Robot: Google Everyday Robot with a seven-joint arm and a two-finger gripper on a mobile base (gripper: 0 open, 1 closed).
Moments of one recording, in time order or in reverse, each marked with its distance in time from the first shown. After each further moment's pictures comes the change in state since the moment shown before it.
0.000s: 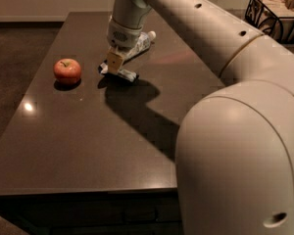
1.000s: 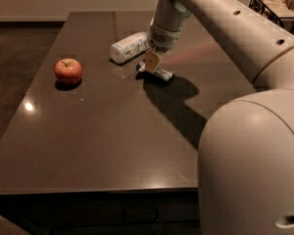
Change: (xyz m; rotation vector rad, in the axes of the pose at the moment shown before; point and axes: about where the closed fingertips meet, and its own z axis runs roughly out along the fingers) arm 0.104 -0.052 -0.021 0.087 0.043 0.224
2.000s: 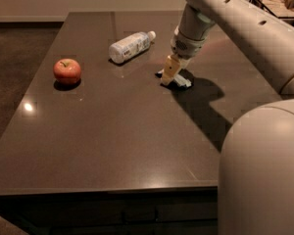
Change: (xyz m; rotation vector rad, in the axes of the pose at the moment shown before) arm 0.066 -0.037 0.003 0.076 0.029 0.182
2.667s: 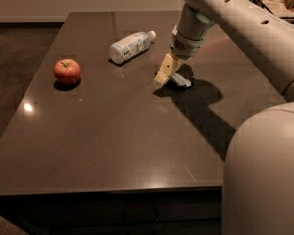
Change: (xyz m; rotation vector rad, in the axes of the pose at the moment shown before) arm -0.005 0.007 -0.004 0.011 -0.018 0.002
